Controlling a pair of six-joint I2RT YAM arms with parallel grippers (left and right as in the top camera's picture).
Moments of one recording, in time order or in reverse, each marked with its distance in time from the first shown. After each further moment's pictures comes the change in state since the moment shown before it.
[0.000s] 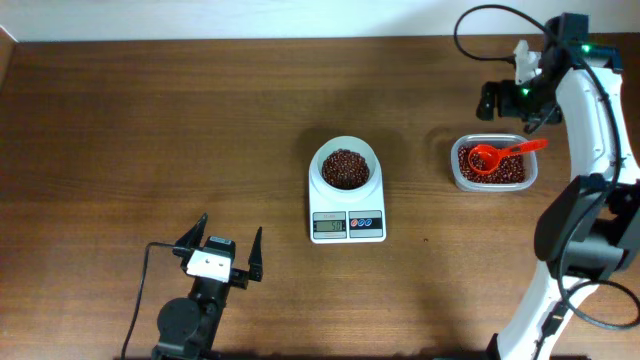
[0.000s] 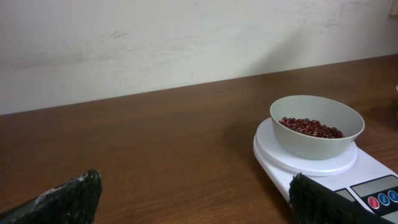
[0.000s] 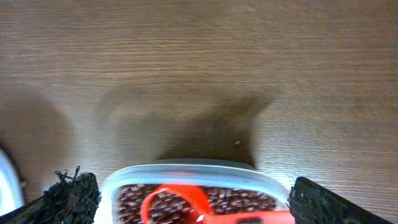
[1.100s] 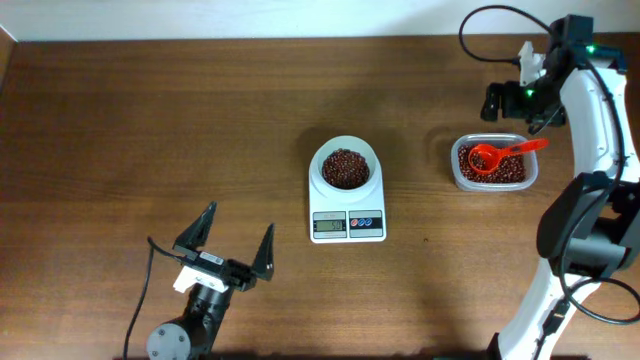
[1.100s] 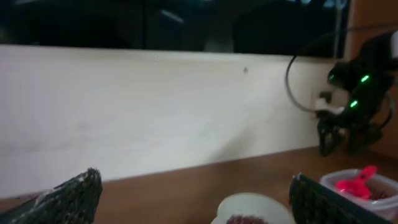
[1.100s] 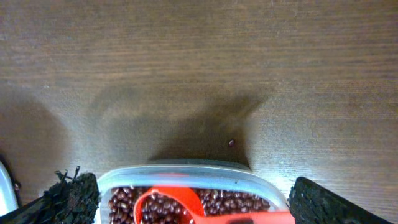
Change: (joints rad) left arm -0.111 0.047 0.000 0.400 0.045 -0.091; right arm -0.029 0.023 0.001 0.002 0.000 0.000
